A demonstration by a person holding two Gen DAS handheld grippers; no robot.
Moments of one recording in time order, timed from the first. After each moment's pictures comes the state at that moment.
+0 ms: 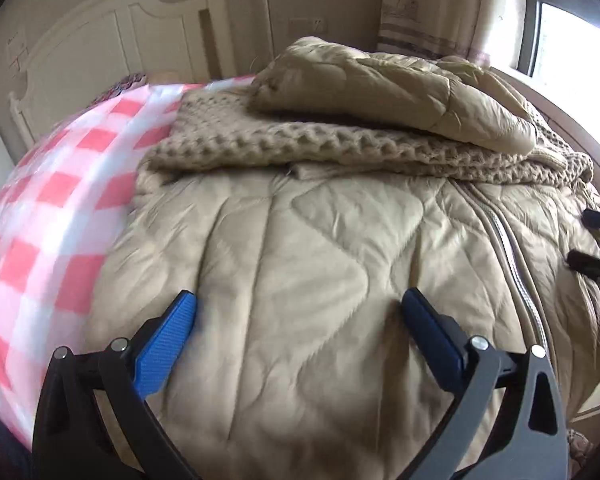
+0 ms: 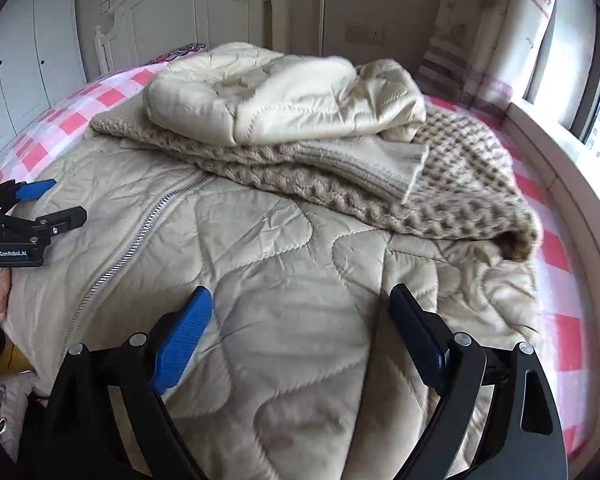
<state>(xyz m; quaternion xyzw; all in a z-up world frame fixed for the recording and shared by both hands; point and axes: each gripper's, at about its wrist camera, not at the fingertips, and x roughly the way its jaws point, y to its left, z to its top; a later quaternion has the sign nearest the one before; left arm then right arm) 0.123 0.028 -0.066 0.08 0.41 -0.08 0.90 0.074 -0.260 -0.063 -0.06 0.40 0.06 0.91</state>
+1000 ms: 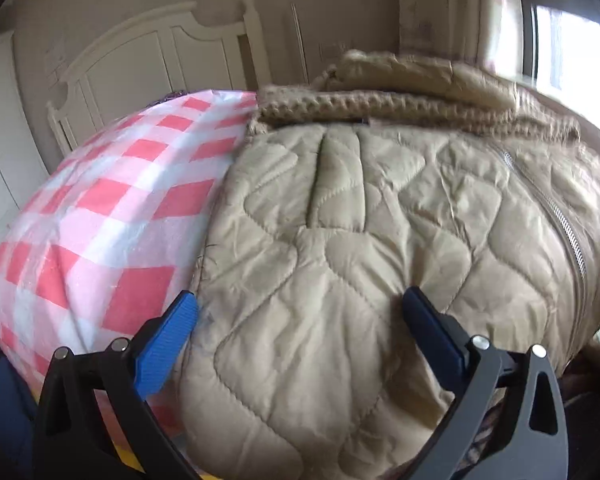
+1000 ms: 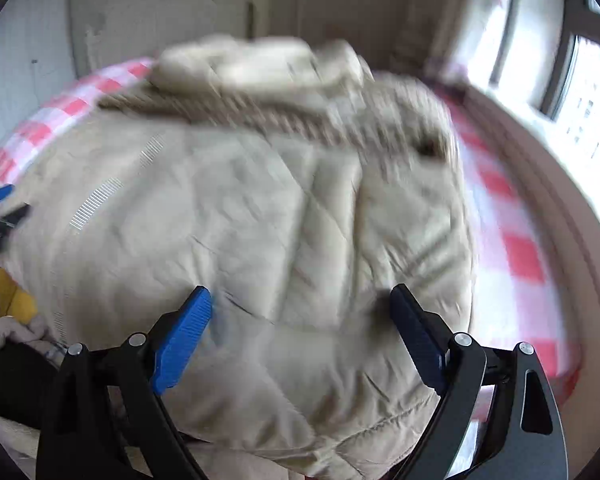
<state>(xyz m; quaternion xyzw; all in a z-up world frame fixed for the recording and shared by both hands) 0.021 0.102 -0.087 0.08 0.36 -0.04 0.93 -0.004 -0.312 -0.086 -0.04 0.42 0.03 0.91</state>
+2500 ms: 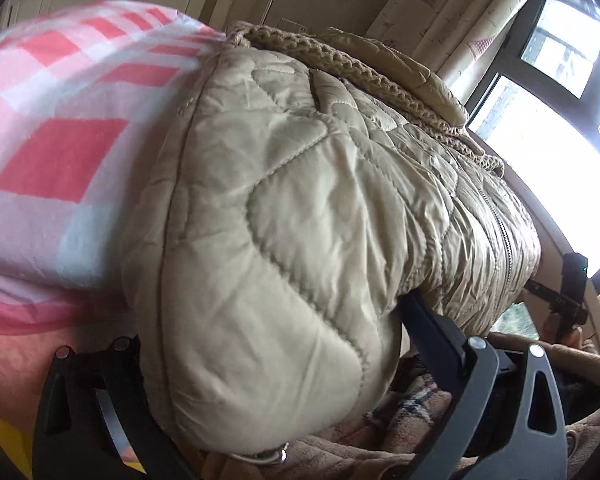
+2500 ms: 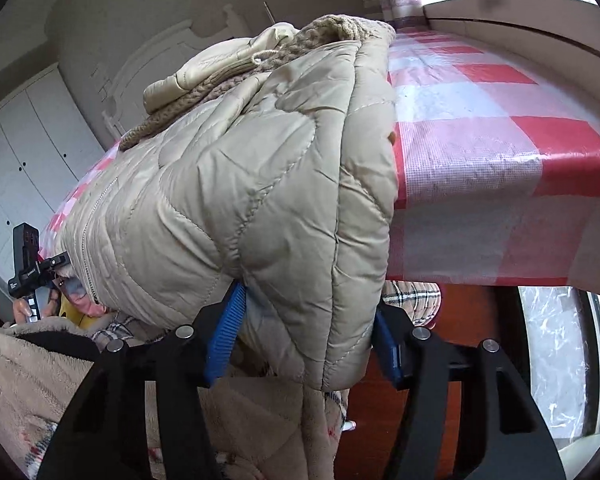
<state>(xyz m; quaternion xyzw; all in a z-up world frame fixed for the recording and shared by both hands) 0.019 0.155 -0.143 -0.12 0.40 -0.23 0.88 -0.077 -0.397 -0.153 0.13 0.37 0.11 0.91</state>
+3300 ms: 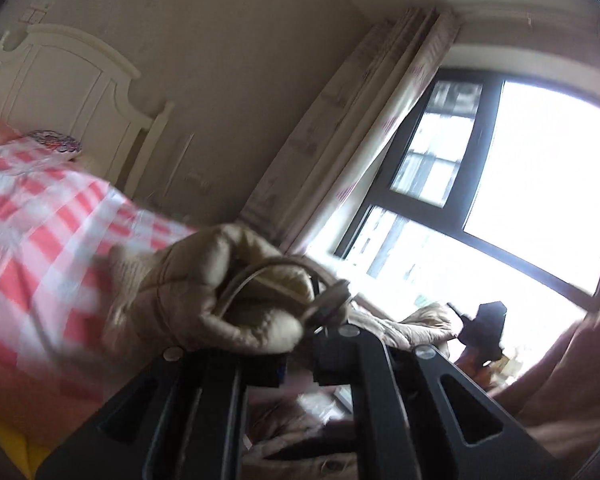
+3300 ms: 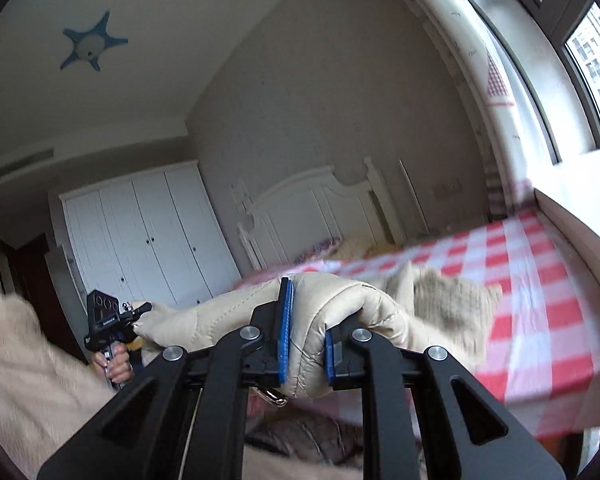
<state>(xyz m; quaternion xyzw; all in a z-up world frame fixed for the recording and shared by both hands) -0.092 0.212 0.046 -0.23 0.12 -0.36 0.90 -0.161 -0.392 0.047 0.18 0.08 0.30 0.94</state>
